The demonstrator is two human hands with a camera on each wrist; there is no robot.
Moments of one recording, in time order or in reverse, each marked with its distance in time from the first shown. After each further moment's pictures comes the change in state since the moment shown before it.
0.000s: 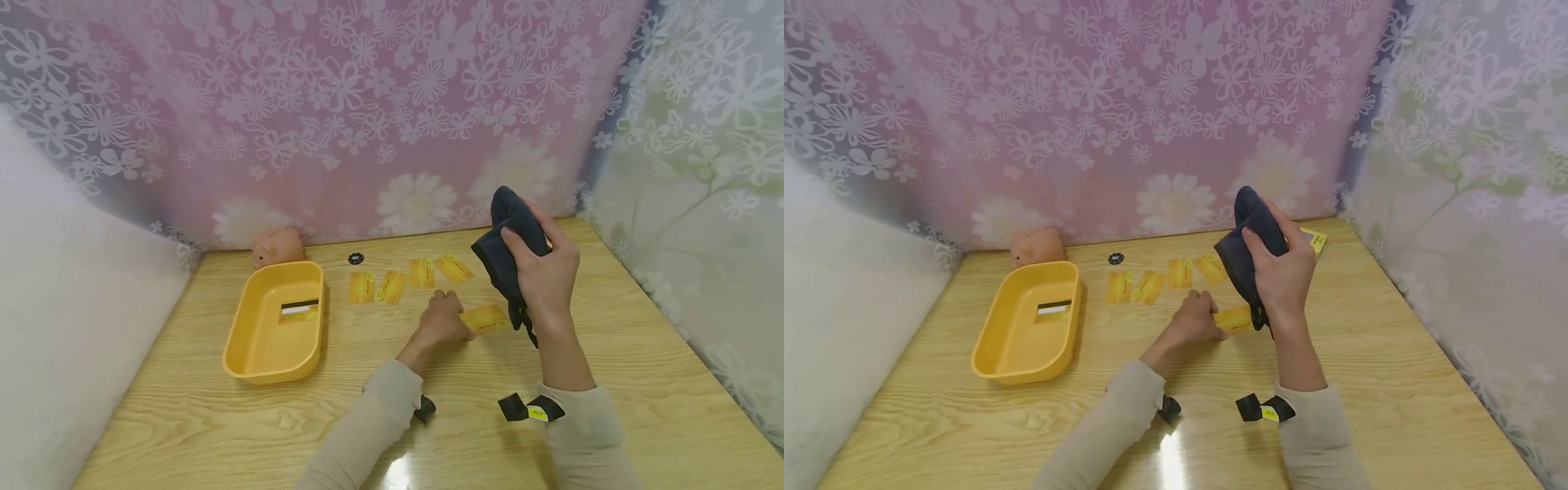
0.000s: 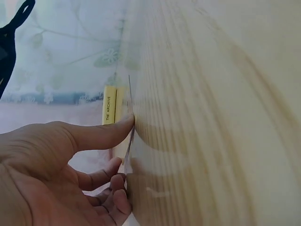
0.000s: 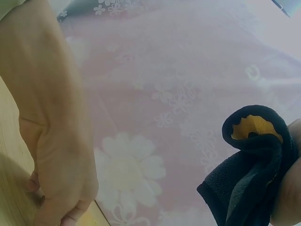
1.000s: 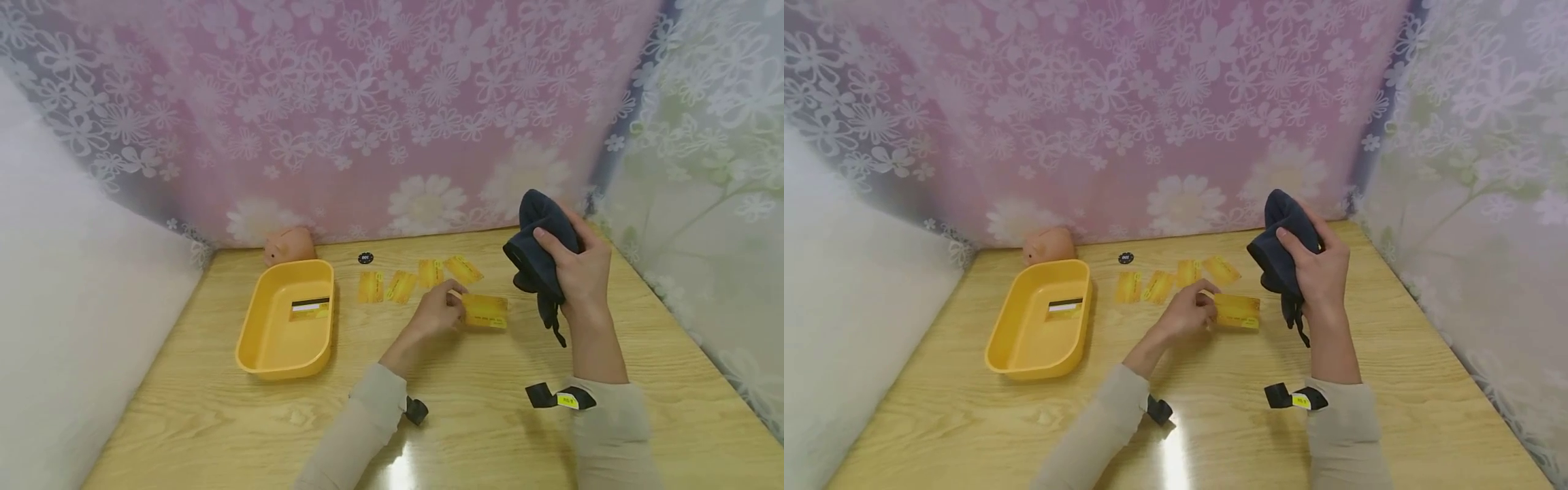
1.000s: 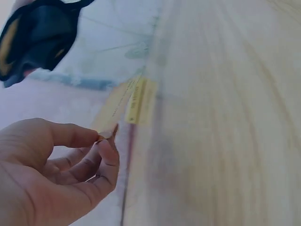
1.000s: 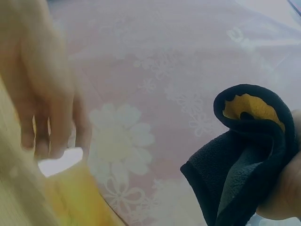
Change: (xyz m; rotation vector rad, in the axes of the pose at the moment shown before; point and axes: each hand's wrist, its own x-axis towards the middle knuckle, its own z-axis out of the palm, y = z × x) left_hand -0.016 -0.030 -0.031 -0.580 0.012 0.193; right_hand 0.023 0.021 -0.025 0.280 -0.043 0.238
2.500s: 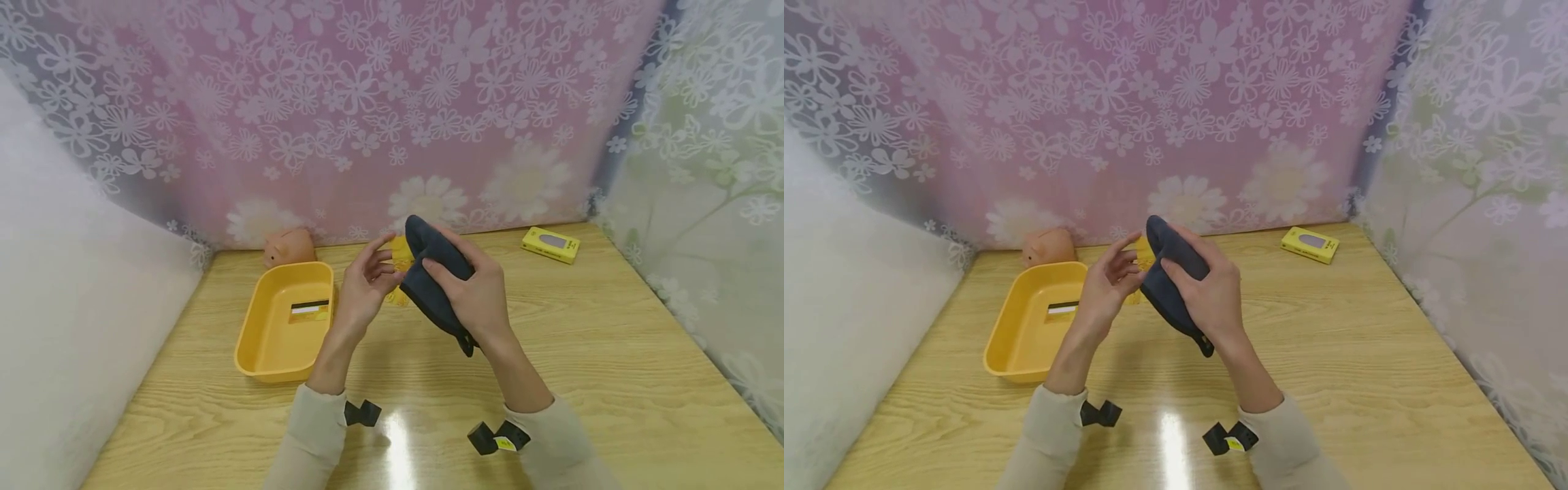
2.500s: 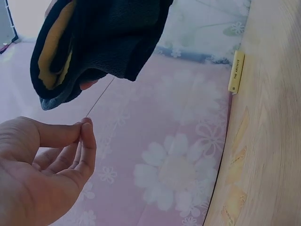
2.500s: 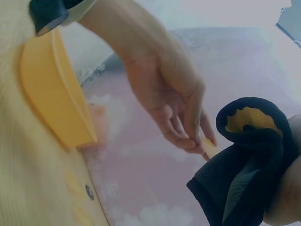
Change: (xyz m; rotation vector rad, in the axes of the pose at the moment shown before) left_hand -0.066 0.042 -0.098 -0.278 0.339 0.258; right_hand -0.081 0.001 0.106 -0.291 -0.350 -0.292
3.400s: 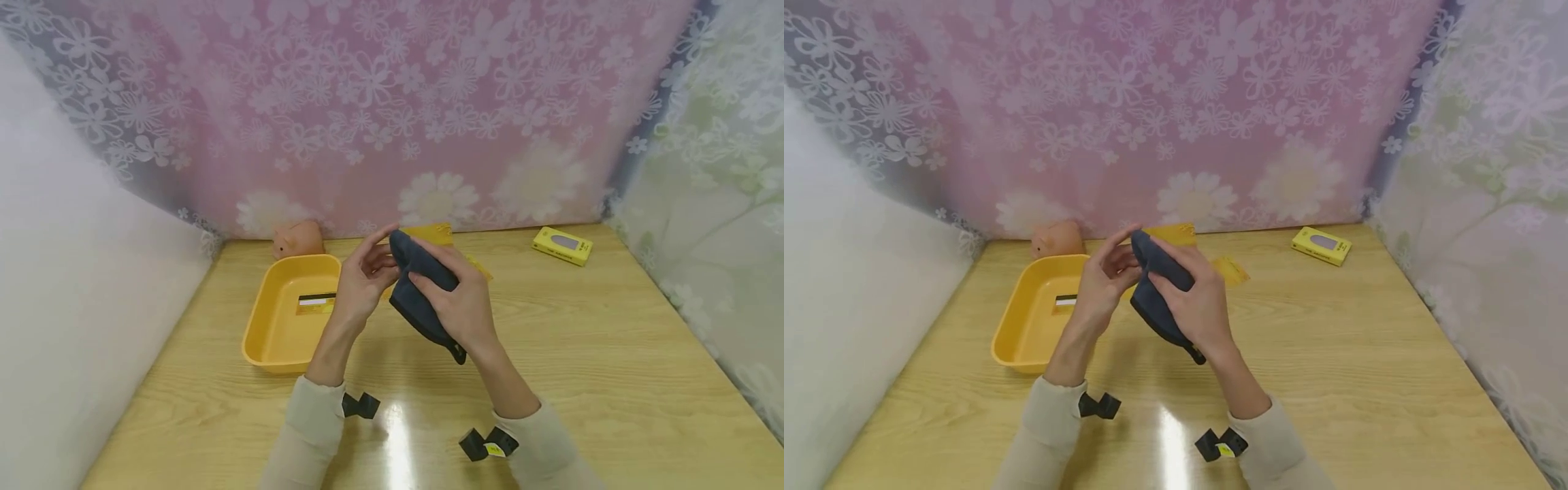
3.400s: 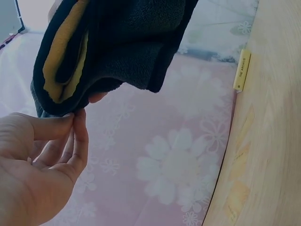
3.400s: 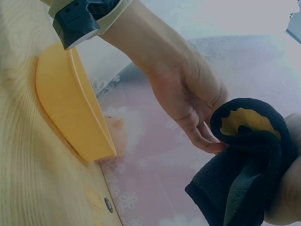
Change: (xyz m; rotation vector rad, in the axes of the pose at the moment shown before) left_hand 0.004 -0.004 -0.018 -0.107 -0.017 0.114; right_hand -0.004 0.004 0.027 -0.015 -0.086 -0.043
